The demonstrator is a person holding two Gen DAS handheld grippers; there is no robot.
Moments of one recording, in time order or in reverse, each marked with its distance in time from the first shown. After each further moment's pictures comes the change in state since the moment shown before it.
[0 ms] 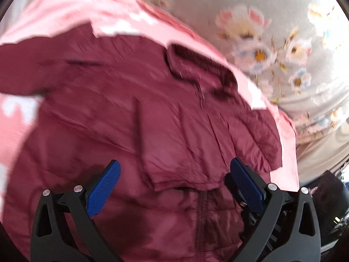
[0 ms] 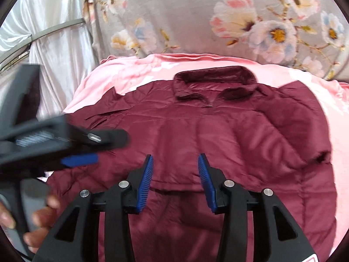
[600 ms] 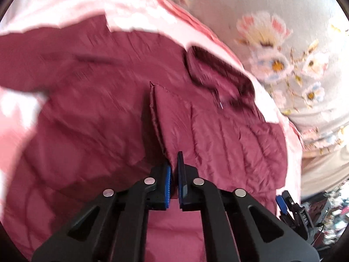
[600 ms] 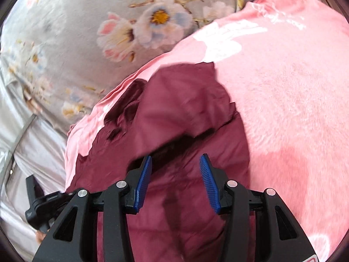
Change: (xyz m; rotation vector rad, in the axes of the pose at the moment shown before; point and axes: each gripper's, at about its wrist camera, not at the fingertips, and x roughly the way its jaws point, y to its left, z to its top) left arm 0.003 0.024 0.026 -0.088 -0.041 0.077; right arm -0.031 -0.197 -0.020 0.615 -0.029 0.011
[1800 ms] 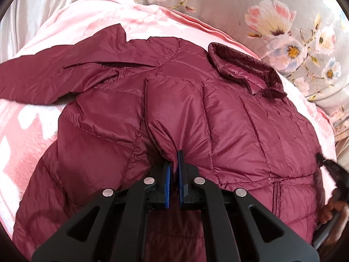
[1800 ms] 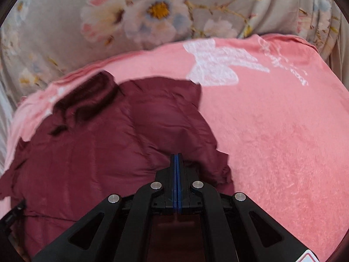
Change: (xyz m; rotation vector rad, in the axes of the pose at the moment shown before) left arm 0.018 0.033 -0.022 0.152 -0.093 0.160; right arm 0.068 0.010 0.033 -0.249 -0.020 -0.417
